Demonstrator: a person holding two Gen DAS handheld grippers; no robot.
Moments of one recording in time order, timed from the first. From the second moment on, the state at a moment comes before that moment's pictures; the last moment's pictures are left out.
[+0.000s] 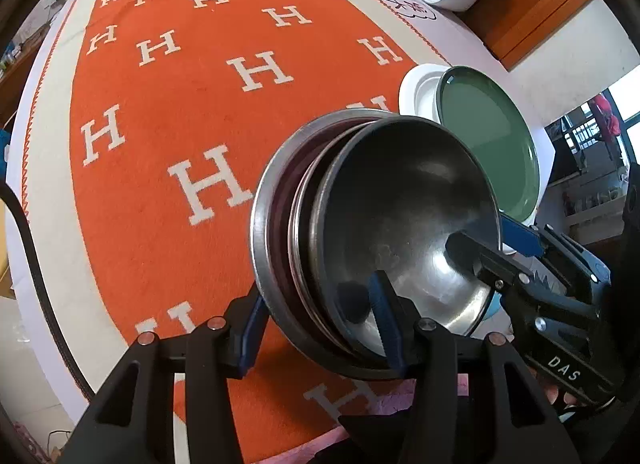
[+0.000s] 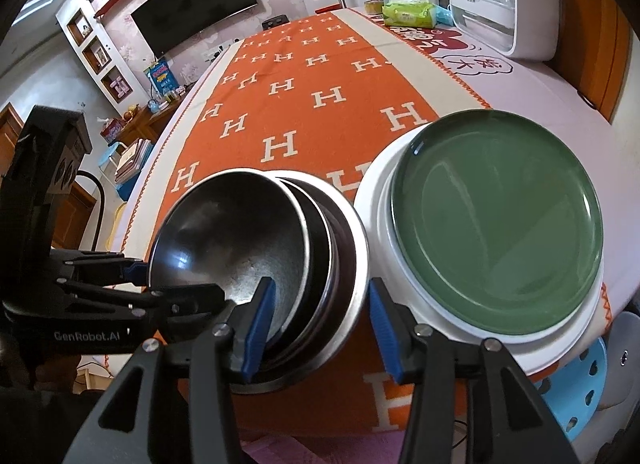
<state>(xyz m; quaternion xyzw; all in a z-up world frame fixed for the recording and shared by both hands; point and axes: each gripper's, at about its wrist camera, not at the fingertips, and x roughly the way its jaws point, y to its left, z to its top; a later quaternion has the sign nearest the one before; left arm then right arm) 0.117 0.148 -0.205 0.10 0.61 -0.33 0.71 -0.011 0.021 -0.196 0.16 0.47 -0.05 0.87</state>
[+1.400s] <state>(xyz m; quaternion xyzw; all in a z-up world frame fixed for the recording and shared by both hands) 0.075 0.075 -0.132 0.03 0.56 -0.30 0.77 -0.026 -0.071 -0.124 0.09 0.42 0.03 0.90</state>
